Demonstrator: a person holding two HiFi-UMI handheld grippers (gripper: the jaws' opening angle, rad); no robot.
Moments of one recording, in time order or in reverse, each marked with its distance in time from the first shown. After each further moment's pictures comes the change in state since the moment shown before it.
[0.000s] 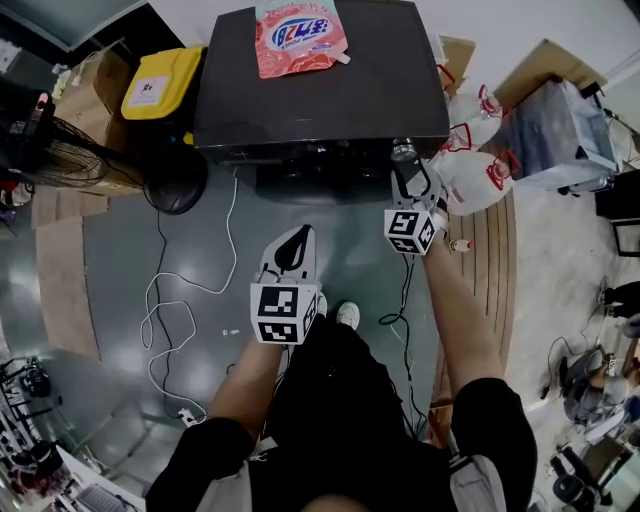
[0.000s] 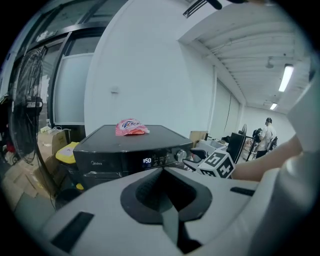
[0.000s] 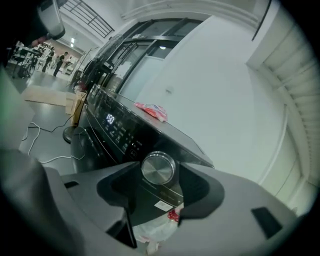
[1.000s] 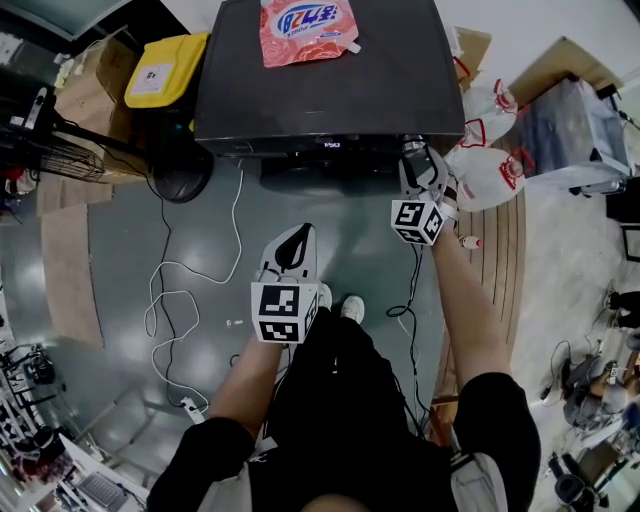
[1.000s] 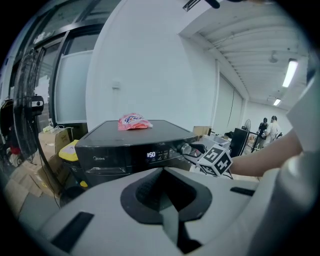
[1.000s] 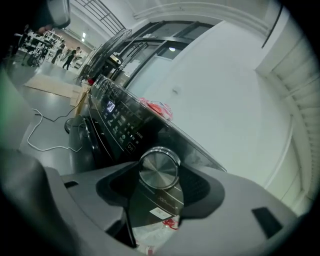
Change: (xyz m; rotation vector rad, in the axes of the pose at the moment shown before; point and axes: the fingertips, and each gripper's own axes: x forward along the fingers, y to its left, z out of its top) left arm 0.016 0.011 -0.018 0.007 0.052 0.036; right arm 0.035 0.004 -0.011 -0.106 -0.029 0.009
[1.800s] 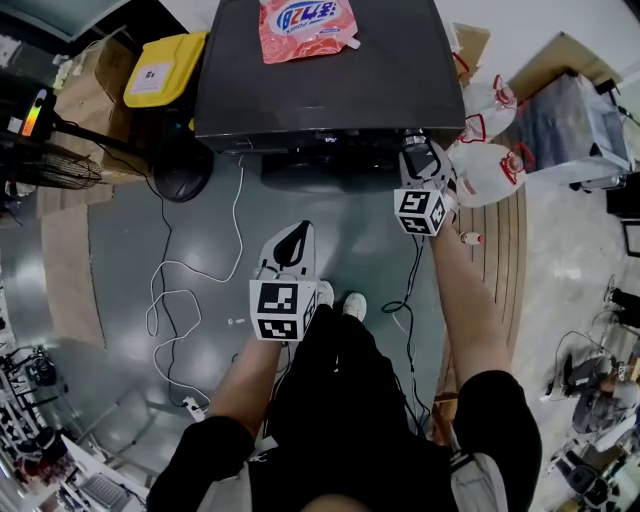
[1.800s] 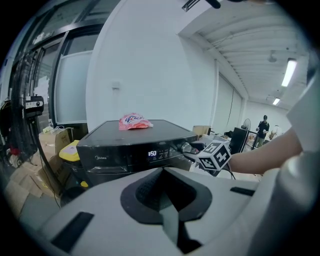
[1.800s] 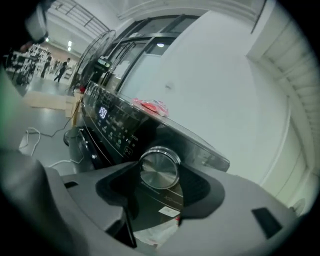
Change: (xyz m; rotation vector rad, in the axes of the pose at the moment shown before) left arm -0.005 0.003 -0.005 0.008 0.001 -0.003; right arm 0.003 -0.002 -0.002 0.142 0.043 0.029
